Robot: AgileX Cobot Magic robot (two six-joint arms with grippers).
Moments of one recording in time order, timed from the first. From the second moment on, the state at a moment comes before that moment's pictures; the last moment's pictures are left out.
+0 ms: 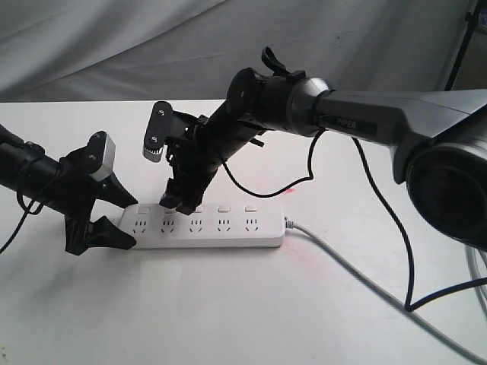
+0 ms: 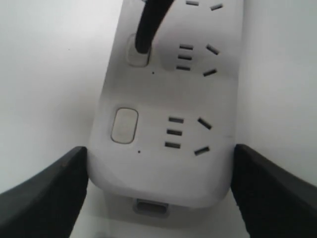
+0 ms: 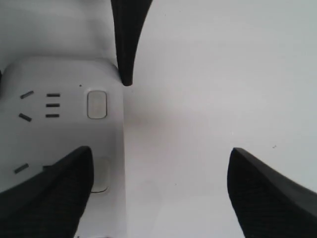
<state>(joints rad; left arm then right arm) 0.01 2.08 -1.13 -0.94 0.89 2.09 0.34 2.38 -1.90 0.60 0.71 -1.29</state>
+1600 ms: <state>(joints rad) 0.01 2.08 -1.13 -0.94 0.89 2.09 0.34 2.39 -1.83 0.59 0.60 -1.31</state>
